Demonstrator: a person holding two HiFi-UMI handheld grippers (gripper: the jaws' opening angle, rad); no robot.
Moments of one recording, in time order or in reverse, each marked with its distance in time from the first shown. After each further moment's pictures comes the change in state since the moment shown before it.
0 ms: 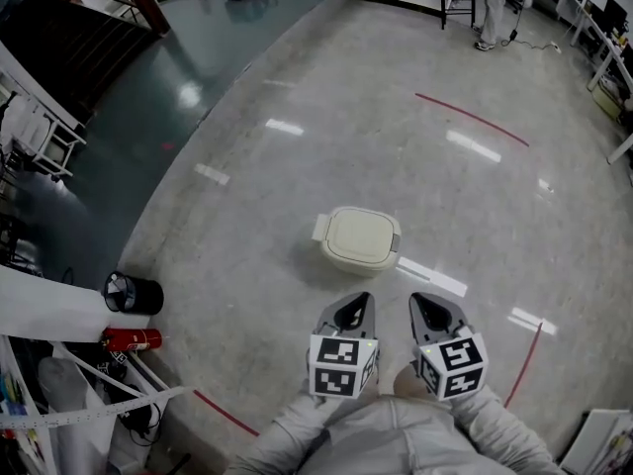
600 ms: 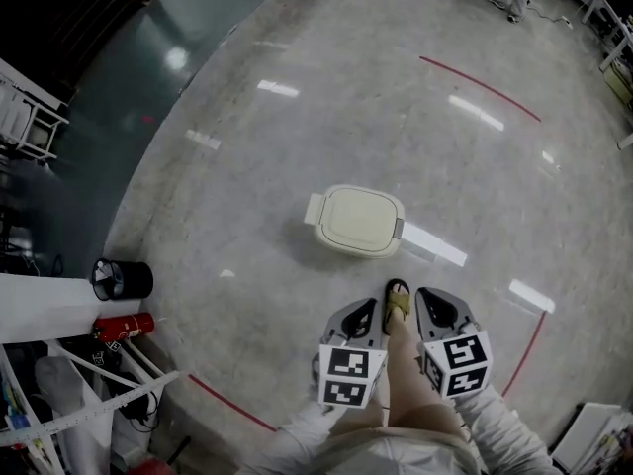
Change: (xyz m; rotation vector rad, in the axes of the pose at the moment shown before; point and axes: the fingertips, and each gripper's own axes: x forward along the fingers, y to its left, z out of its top) left arm 0.069 0.011 -0.053 -0.018 0.116 -0.014; right arm 0.066 -0.044 -0.043 0.022 0.131 -0.011
